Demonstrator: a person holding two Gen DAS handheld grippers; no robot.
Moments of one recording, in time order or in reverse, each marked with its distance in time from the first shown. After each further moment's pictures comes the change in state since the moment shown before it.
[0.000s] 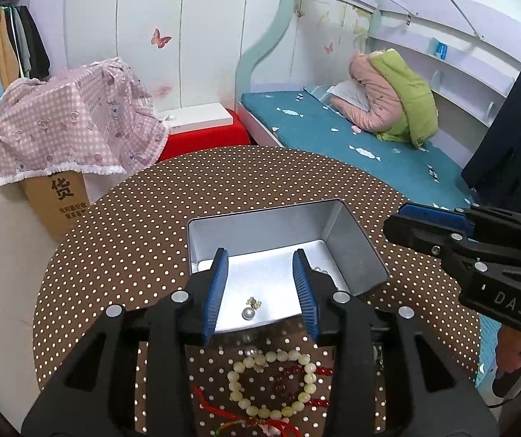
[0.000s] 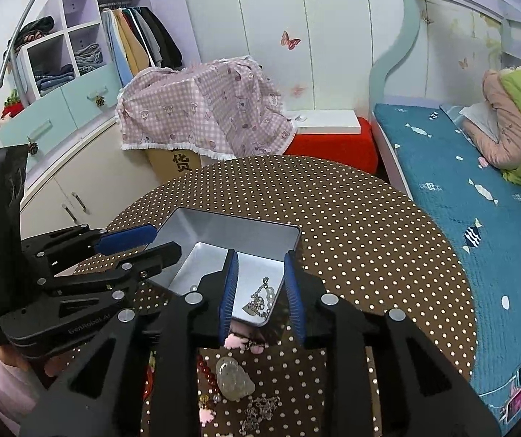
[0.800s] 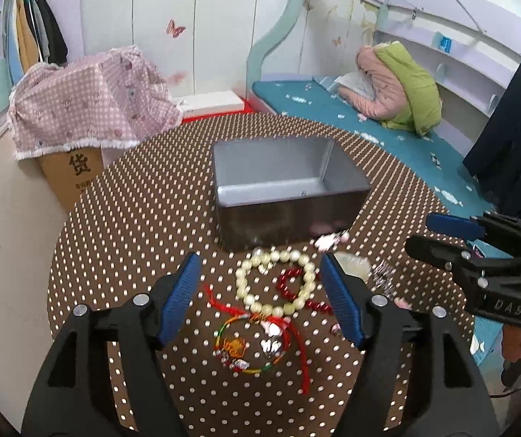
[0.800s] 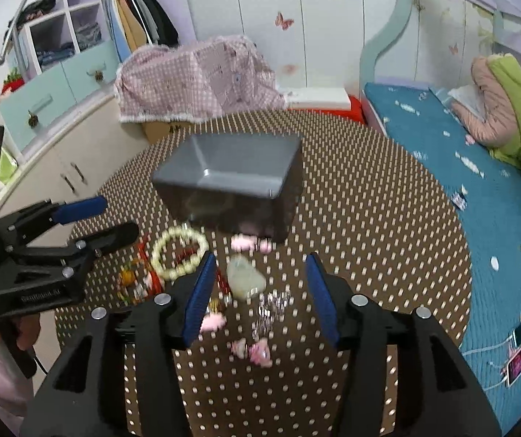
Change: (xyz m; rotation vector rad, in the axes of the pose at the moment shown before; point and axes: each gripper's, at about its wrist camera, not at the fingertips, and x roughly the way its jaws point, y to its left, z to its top) left arm -0.051 -0.002 -0.069 -0.026 0.047 0.043; right arm -0.022 0.018 -0.070 0.004 0.095 -0.045
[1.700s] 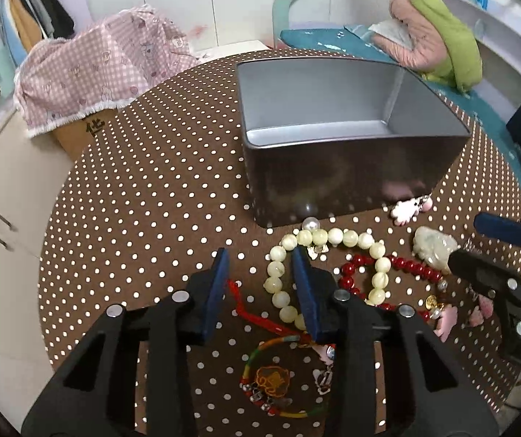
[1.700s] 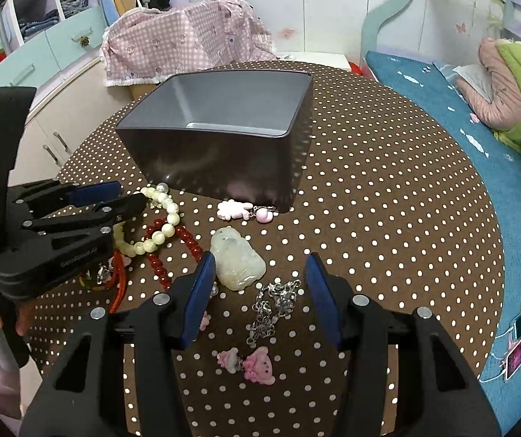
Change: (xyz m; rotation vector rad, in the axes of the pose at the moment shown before) left arm 0.082 0.007 -0.003 0.022 0.201 0.147; right arm 0.050 0.006 -0.010 -0.024 0.124 -0.039
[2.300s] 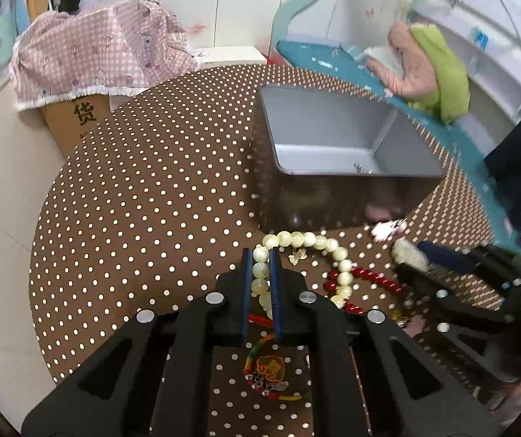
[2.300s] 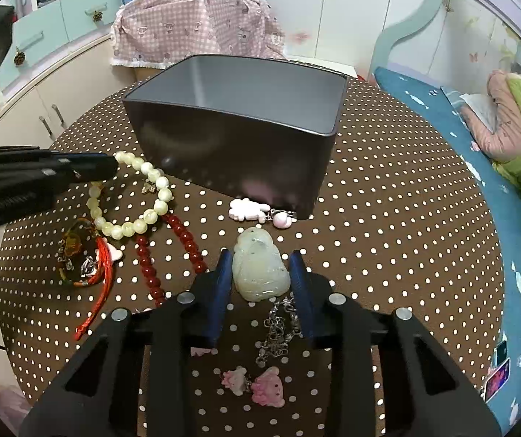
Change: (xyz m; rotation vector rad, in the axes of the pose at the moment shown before) left arm -0.021 0.042 0.003 -0.133 -0.035 -0.154; right arm 0.016 0.018 0.000 -0.111 -0.008 -0.052
